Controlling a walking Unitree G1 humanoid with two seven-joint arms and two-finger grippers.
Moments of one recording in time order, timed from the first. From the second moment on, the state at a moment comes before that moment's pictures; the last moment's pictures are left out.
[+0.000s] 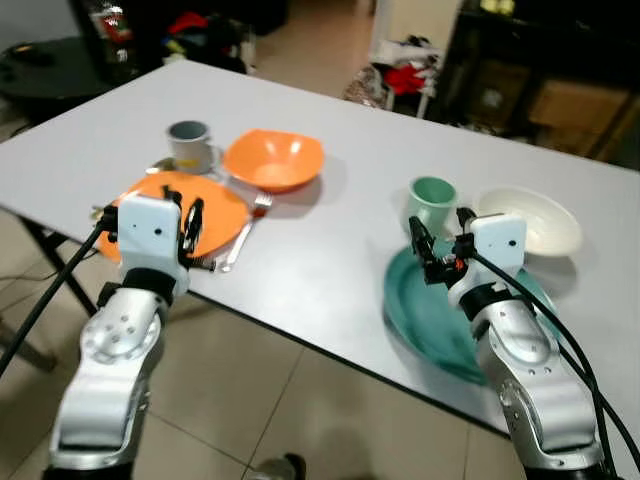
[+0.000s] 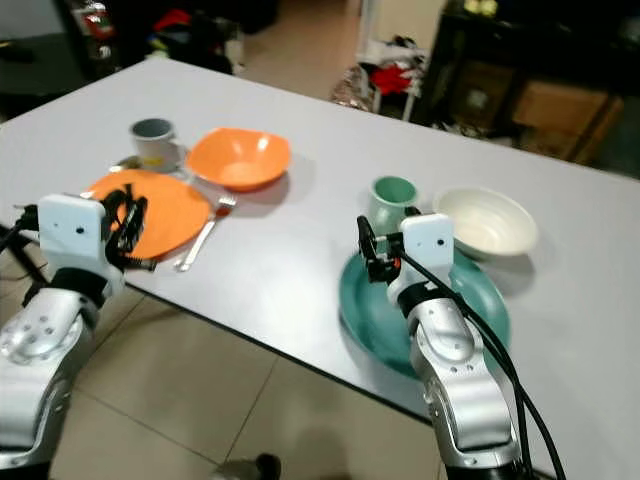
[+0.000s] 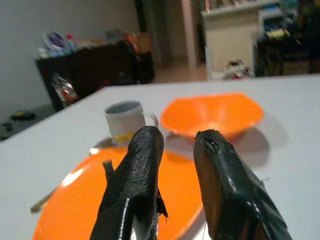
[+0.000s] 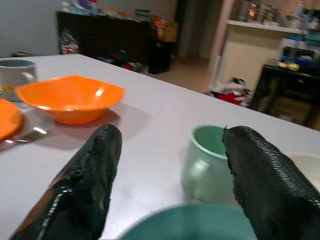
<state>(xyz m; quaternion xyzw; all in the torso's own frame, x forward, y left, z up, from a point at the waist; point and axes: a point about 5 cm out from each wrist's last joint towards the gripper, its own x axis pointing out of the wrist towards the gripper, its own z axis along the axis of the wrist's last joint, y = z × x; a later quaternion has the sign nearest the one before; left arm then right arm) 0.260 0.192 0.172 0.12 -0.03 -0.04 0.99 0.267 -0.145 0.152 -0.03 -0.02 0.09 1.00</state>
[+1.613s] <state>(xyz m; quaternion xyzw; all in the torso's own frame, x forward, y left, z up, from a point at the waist) 0.264 0.189 0.163 0.09 0.01 -0.06 0.99 0.266 -0.133 0.140 0.04 0.02 0.09 0.99</state>
